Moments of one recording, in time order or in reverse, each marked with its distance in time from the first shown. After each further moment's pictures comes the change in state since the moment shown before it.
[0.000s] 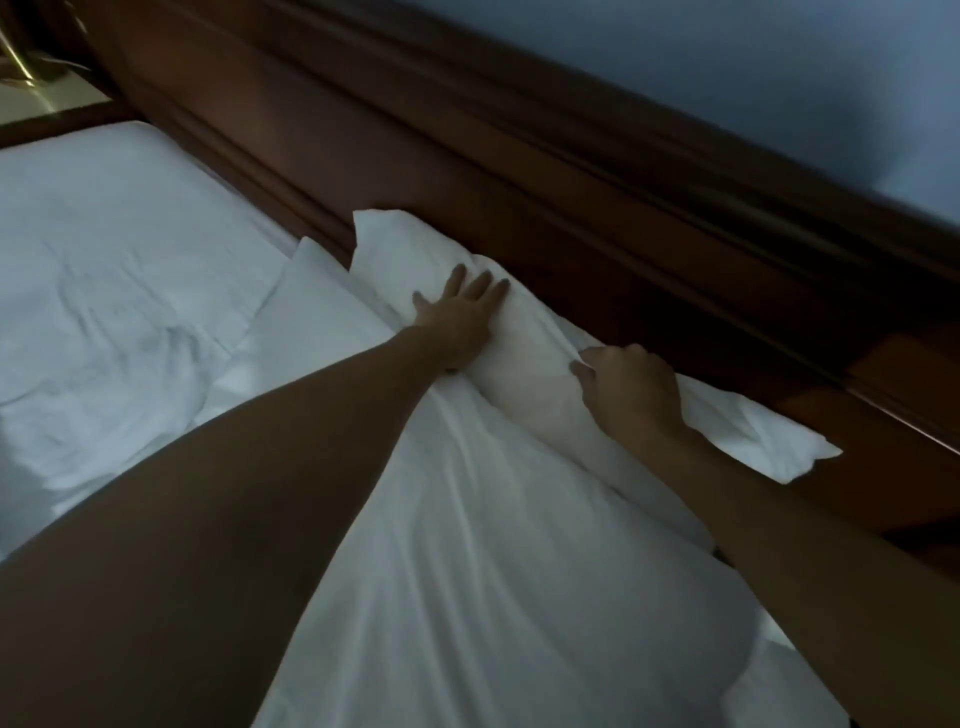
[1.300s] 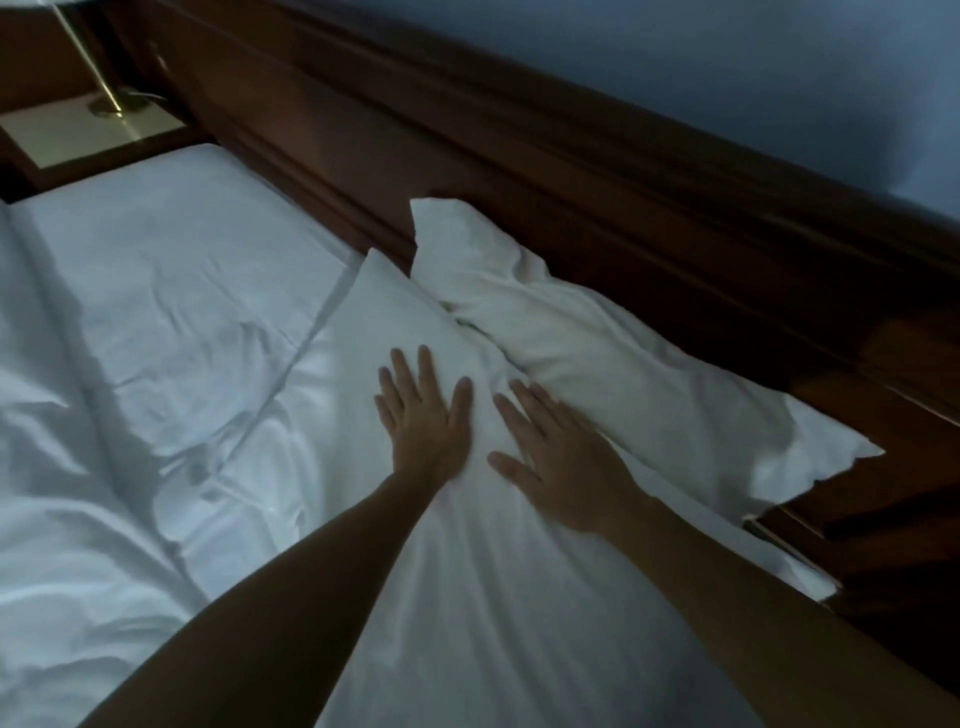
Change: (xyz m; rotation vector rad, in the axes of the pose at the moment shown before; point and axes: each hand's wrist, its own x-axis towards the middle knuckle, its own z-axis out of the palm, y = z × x) left_hand -0.164 0.007 0.078 -0.534 0.421 -0.475; right_hand -0.103 -0.070 0.012 0.164 -0.249 -0.433
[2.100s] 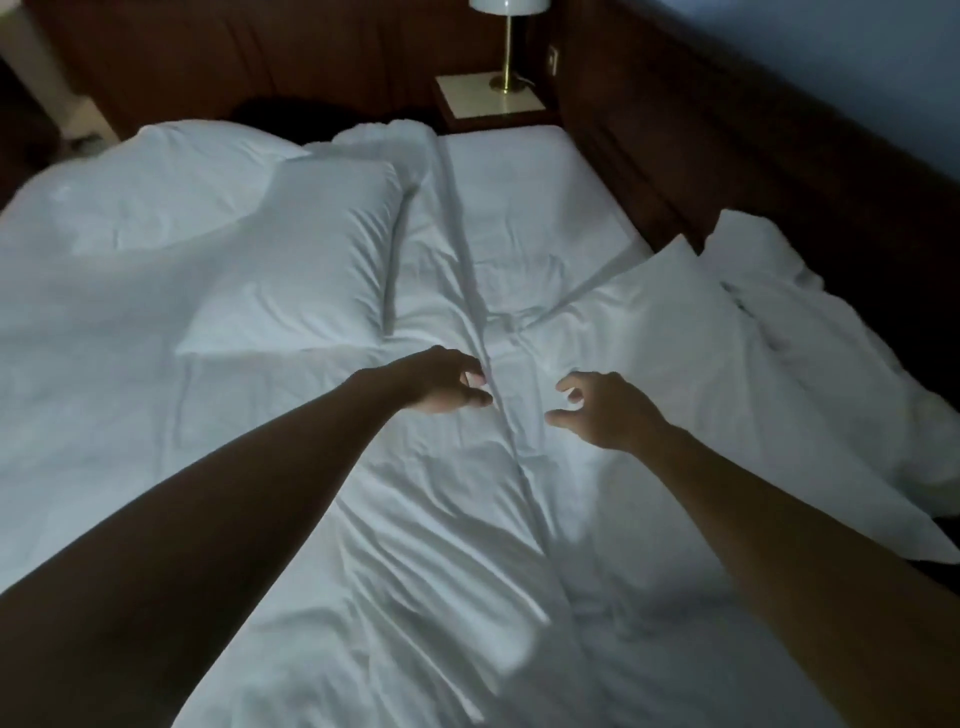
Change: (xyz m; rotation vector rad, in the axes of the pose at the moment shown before) left_hand -0.341 -0.095 -0.381 0.245 -0.398 -0.253; right_hand -0.131 -0.322 -0.082 0.191 -0.337 -0.091
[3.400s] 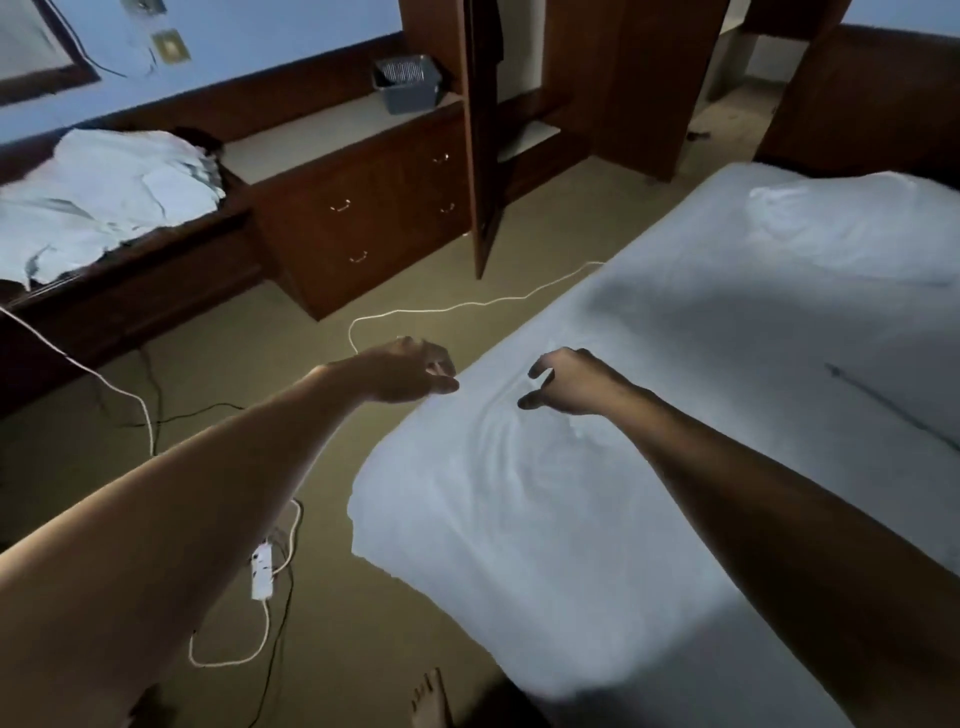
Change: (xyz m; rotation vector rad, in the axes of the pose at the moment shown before) left_hand -0.933 -0.541 0.105 -0.364 0.489 -0.847; right_hand -0.420 -0.832 0.426 -0.294 -0.522 -0.902
